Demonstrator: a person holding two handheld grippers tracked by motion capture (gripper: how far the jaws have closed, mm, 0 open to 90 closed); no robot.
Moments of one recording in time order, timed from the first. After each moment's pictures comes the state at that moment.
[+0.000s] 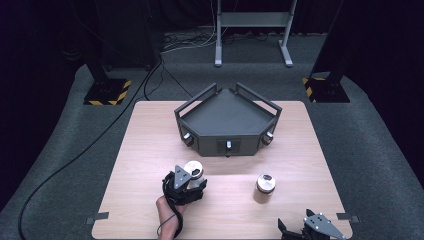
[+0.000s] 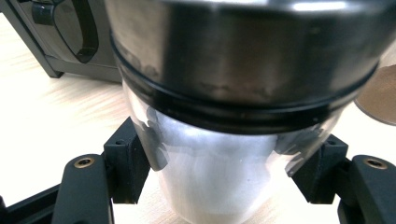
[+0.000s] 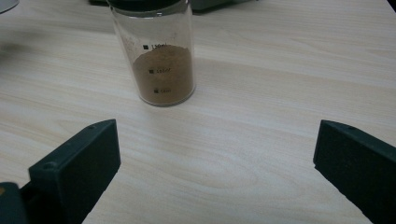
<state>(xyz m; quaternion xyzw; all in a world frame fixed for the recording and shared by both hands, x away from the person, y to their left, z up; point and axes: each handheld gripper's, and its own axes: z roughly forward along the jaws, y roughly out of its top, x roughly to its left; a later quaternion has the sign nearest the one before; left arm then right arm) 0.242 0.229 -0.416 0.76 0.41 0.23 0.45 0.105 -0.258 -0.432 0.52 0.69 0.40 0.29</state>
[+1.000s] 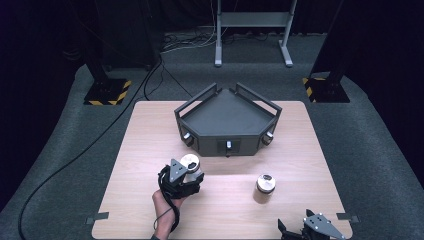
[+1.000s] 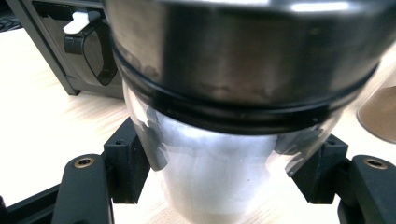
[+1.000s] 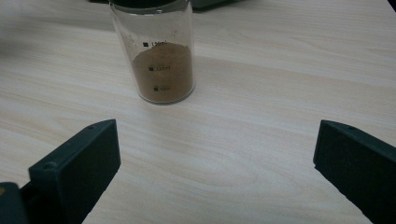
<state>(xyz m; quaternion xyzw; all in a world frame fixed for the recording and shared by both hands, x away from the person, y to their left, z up) 0.252 0.238 -0.401 0.75 0.41 0.23 0.46 0.104 -0.257 -0.431 0.53 0.69 0.40 0.29</state>
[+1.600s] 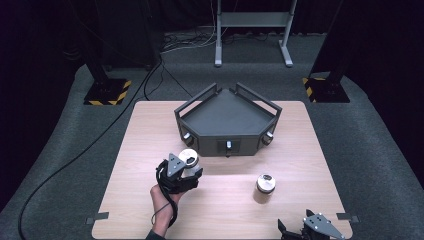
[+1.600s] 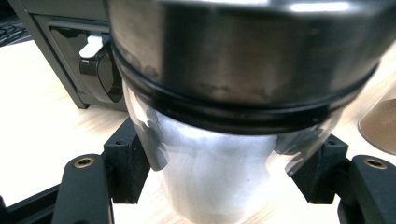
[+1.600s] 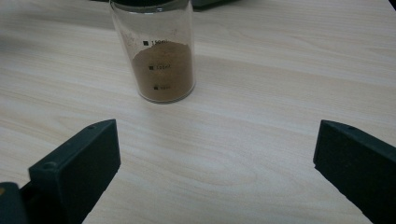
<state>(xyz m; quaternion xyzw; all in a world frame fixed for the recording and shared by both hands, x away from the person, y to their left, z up) 0.258 0.242 -0.387 0.75 0.41 0.24 0.46 0.105 -0.256 -0.430 0.52 0.69 0.40 0.29</state>
